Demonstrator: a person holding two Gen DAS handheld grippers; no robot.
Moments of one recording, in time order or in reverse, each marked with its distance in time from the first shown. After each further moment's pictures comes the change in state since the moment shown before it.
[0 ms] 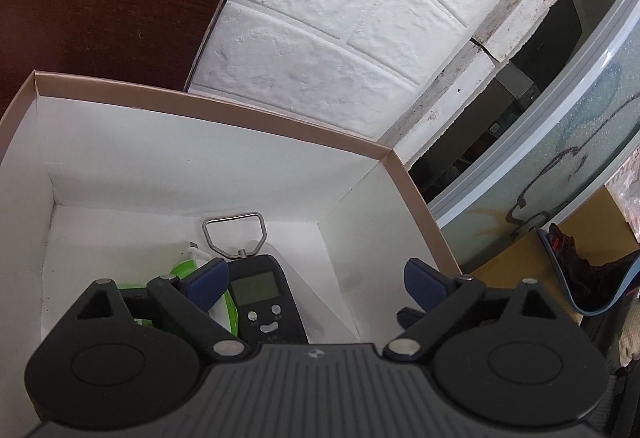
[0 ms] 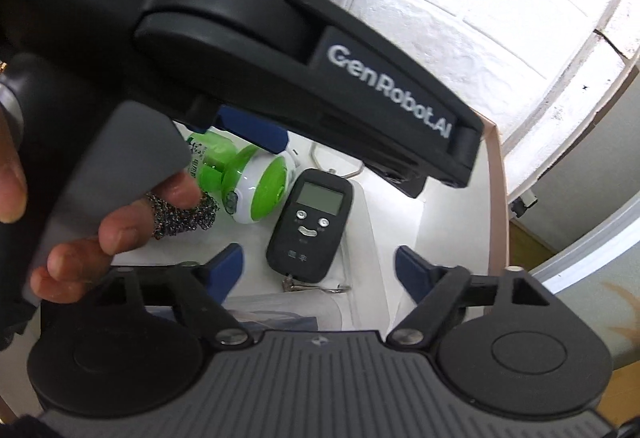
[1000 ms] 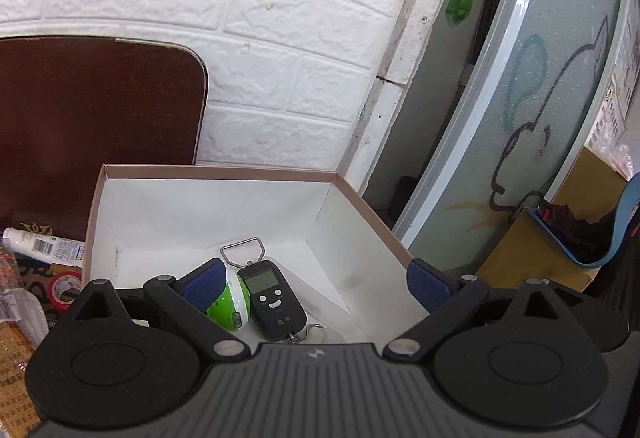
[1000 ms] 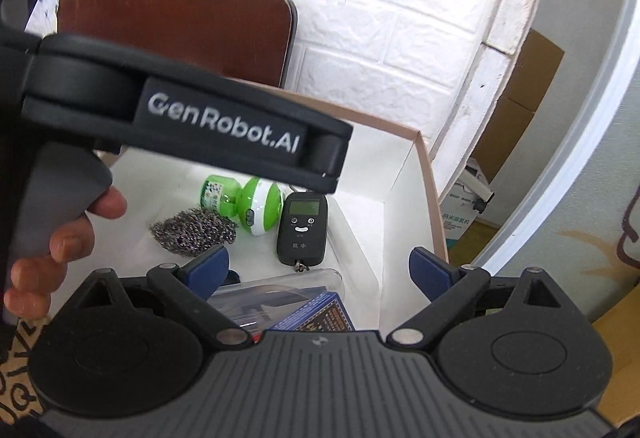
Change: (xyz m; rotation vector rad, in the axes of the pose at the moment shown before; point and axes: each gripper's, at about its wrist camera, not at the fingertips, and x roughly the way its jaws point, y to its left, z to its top) left arm -0.104 -0.048 -0.047 0.231 -0.193 0.057; right arm -0.089 0.009 -0.041 0.194 -0.177 -0.109
